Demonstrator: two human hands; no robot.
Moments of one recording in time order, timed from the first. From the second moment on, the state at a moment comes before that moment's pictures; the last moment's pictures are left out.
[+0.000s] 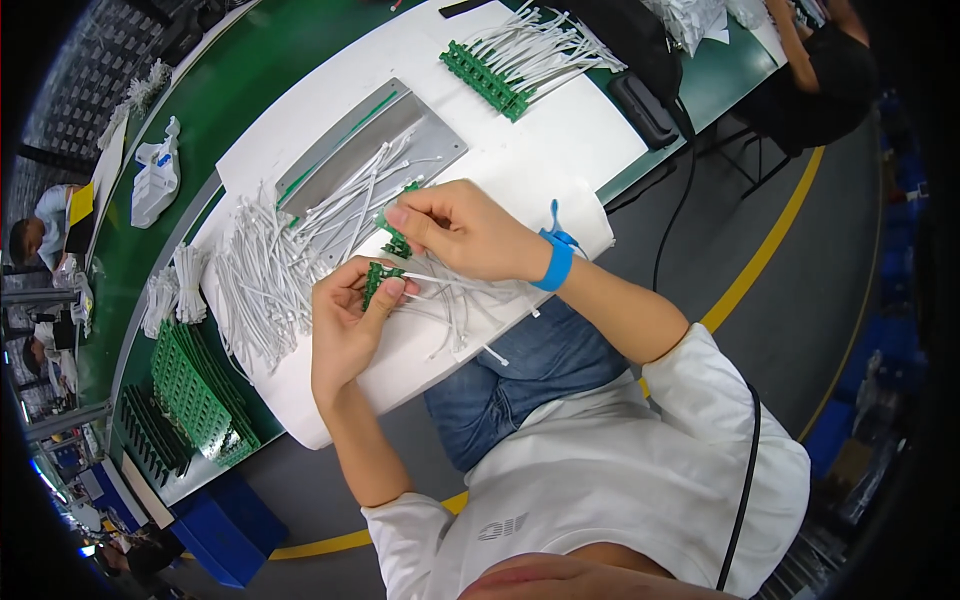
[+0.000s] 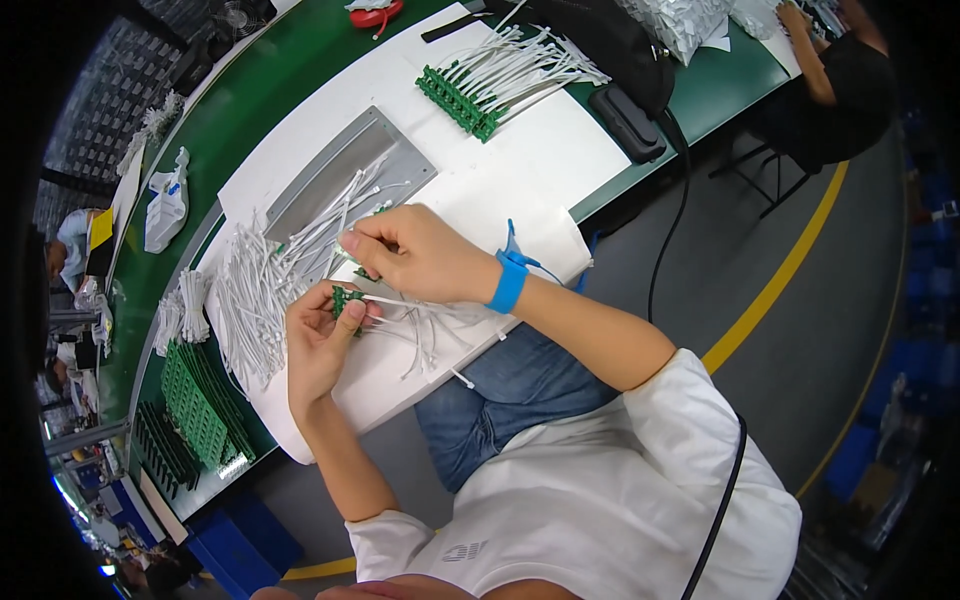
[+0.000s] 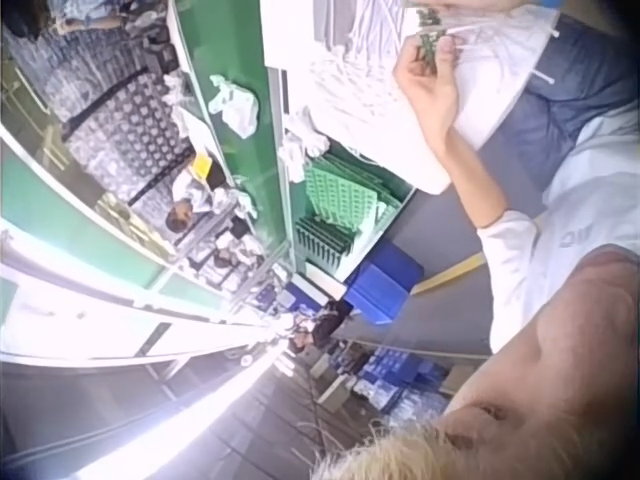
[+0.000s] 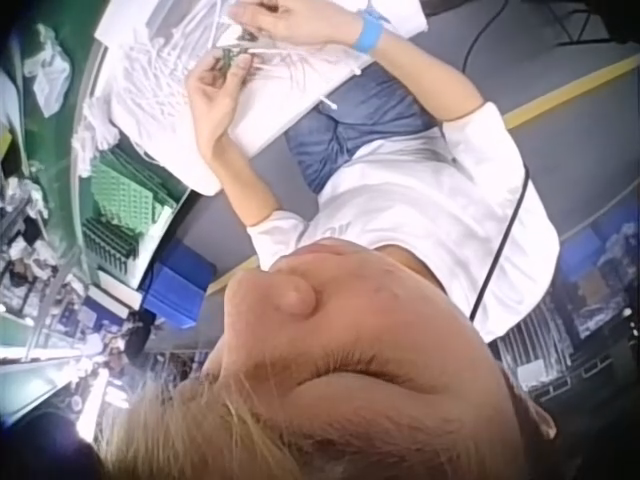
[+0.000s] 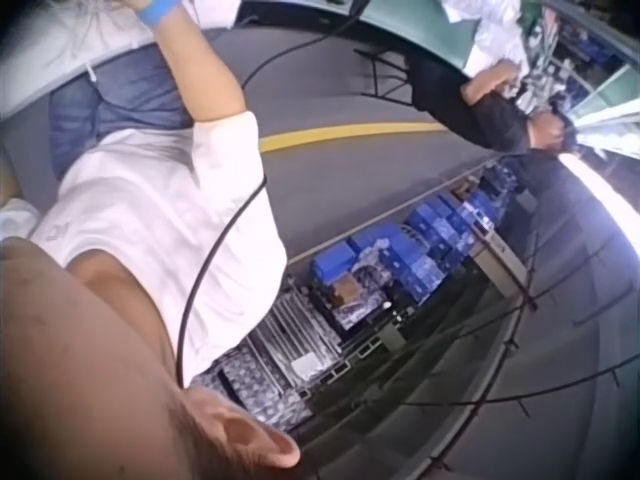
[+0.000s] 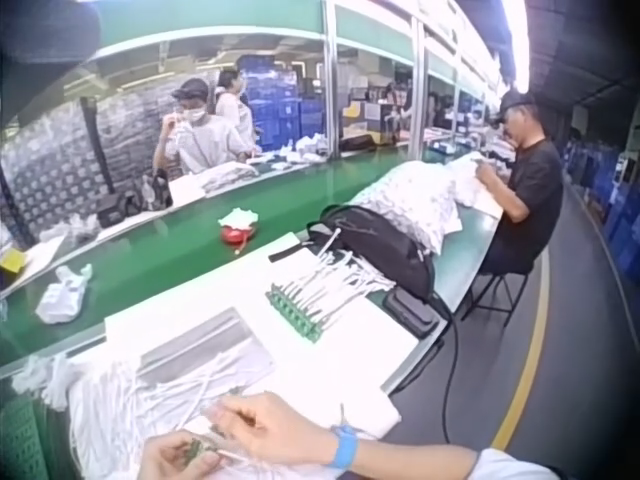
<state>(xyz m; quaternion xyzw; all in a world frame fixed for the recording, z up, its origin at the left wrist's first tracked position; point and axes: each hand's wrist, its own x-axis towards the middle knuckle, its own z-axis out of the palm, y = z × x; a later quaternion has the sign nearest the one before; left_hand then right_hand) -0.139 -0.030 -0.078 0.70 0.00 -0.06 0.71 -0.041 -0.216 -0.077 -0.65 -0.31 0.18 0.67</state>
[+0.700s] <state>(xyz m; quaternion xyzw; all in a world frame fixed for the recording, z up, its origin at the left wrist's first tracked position) -0.142 -0.025 -0.082 0.71 -0.04 -0.04 0.71 -0.043 -0.218 -0.081 -0.69 -0.46 0.07 0.55</state>
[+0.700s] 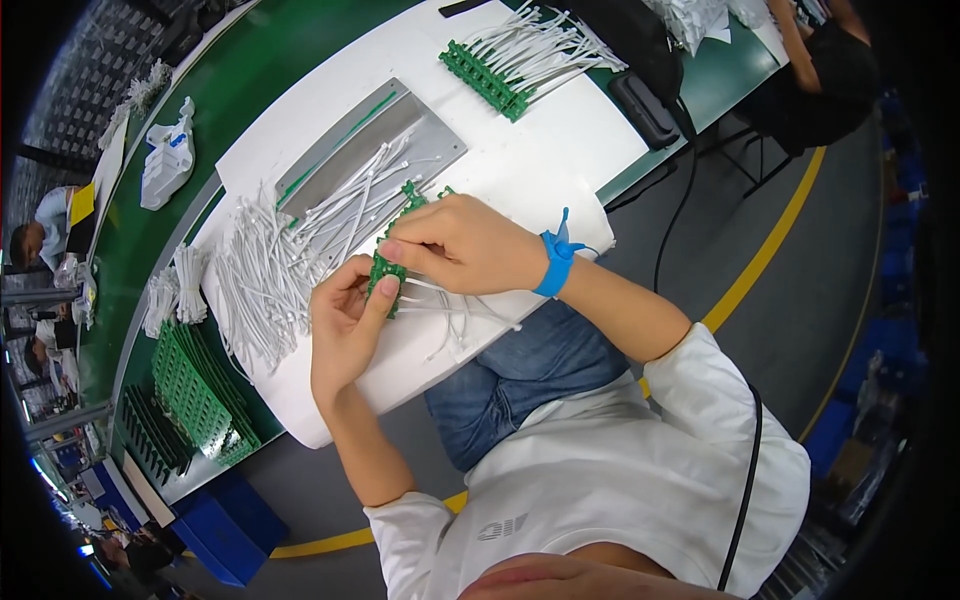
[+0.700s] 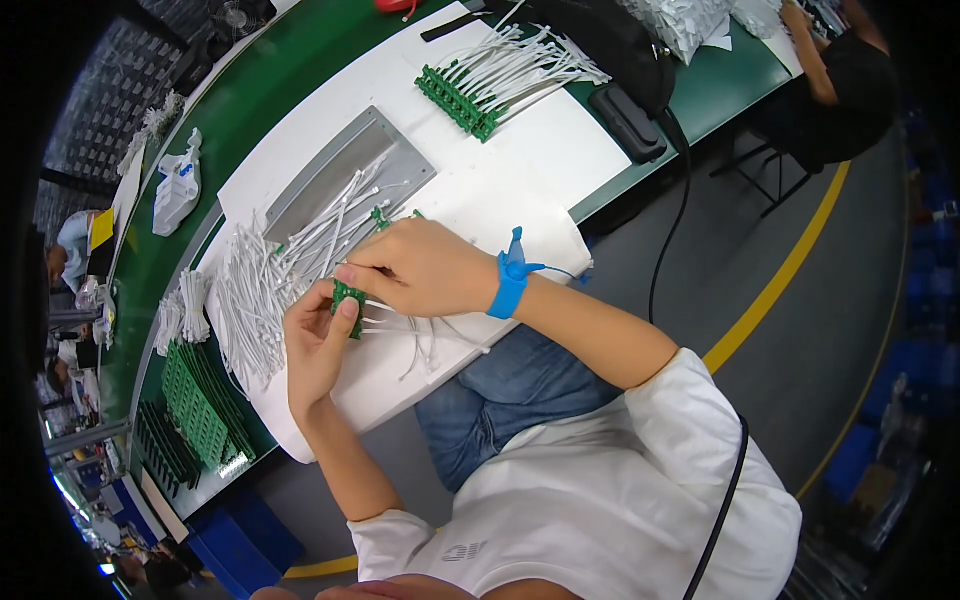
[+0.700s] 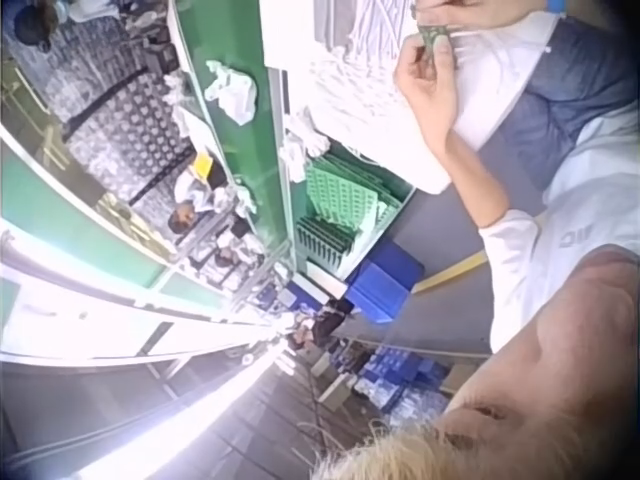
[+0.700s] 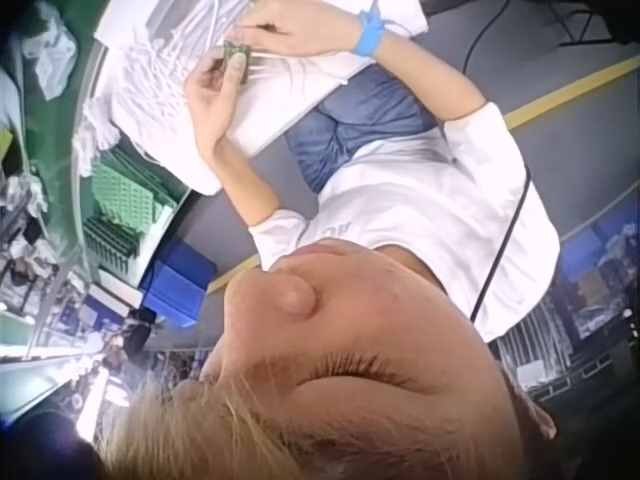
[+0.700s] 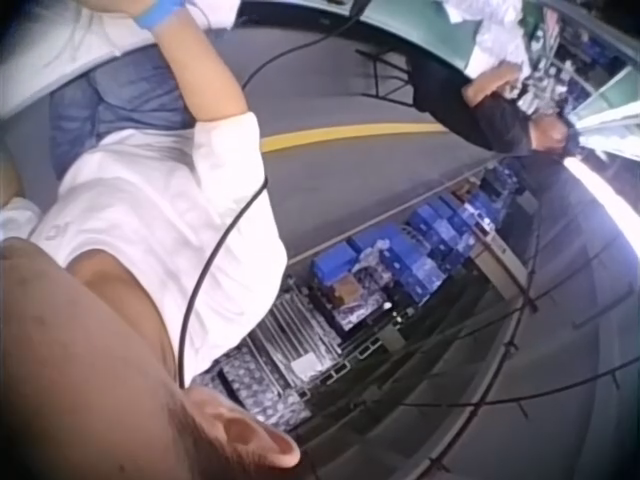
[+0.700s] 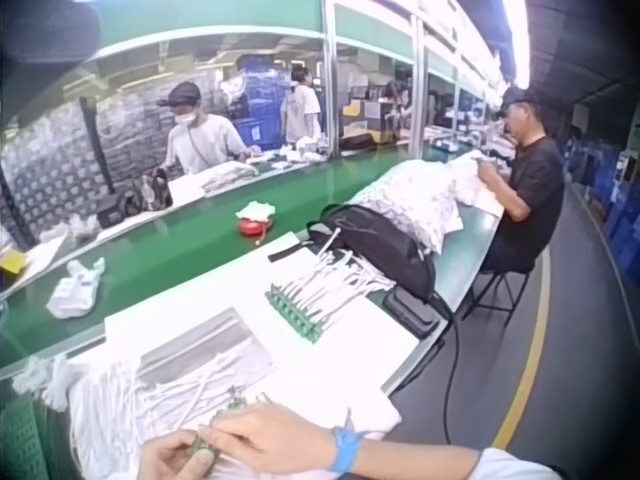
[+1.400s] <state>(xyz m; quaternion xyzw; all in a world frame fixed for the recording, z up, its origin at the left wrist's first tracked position) -0.154 -0.031 -0.084 0.71 0.04 0.07 0.70 -0.038 -0.218 -0.082 -0.83 -0.45 -0.05 0.33</state>
